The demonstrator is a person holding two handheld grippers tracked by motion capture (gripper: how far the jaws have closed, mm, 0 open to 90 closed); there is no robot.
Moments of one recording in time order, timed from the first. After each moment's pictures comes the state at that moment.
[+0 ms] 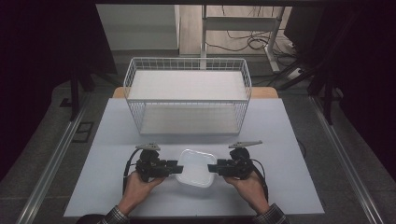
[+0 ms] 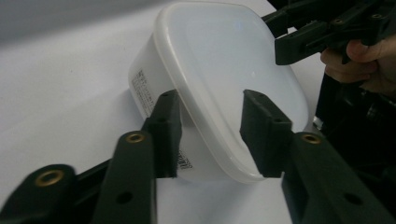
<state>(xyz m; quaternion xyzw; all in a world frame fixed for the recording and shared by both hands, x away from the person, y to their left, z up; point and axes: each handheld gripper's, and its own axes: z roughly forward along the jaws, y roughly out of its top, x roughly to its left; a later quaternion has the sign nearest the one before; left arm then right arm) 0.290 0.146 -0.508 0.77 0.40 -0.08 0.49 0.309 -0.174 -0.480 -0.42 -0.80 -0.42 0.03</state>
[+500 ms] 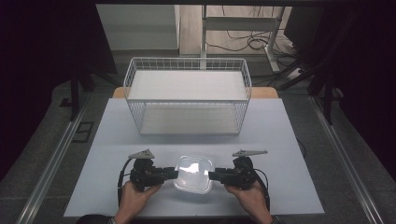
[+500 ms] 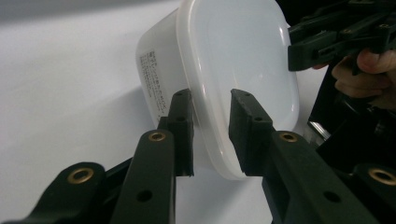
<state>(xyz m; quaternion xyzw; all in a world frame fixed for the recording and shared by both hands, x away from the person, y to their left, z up) 0.258 0.151 -0.506 0.75 0.43 -0.06 0.50 0.281 -0.179 -0.481 -0.43 -0.78 -0.44 0.06</state>
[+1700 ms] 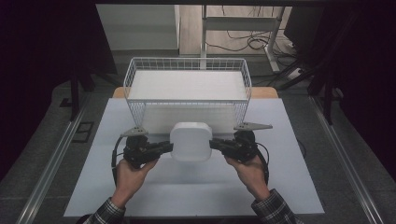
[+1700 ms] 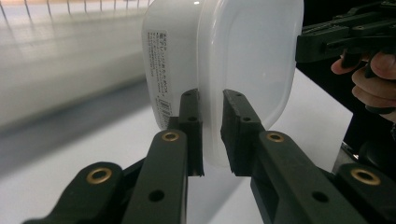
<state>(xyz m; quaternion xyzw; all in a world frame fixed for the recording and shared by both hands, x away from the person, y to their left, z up) 0.288 0.159 -0.430 0.74 0.43 0.05 0.52 0.321 -0.165 -0.409 -0.38 -0.78 -0.50 -0.04</state>
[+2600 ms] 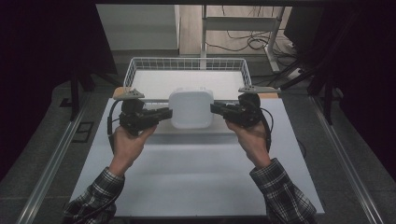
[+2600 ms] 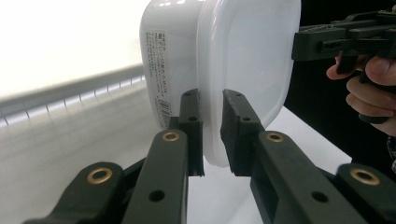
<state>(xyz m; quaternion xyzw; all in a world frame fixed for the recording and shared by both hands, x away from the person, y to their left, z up) 0.335 0.165 -0.348 0.72 0.42 0.08 0.54 0.368 -0.157 -0.329 -0.36 -0.75 -0.55 -0.08</state>
